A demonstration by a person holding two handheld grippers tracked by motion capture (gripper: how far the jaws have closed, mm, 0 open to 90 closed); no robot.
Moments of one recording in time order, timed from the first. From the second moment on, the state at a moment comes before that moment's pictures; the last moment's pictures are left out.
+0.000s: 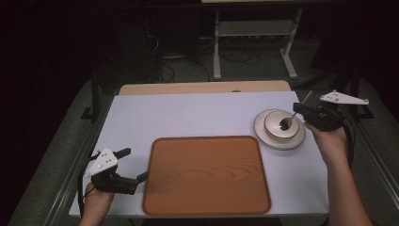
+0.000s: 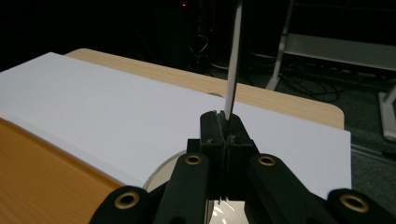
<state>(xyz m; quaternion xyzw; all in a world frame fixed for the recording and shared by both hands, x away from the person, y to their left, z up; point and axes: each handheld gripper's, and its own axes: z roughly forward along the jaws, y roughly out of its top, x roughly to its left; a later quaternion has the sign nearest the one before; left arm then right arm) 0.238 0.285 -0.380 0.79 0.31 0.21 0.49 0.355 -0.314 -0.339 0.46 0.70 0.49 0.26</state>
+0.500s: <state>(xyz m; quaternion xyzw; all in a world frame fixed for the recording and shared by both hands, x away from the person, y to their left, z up) 0.237 0.284 -0.380 0.79 0.31 0.21 0.49 0.339 -0.287 -0.321 0.41 0.74 0.49 0.22</state>
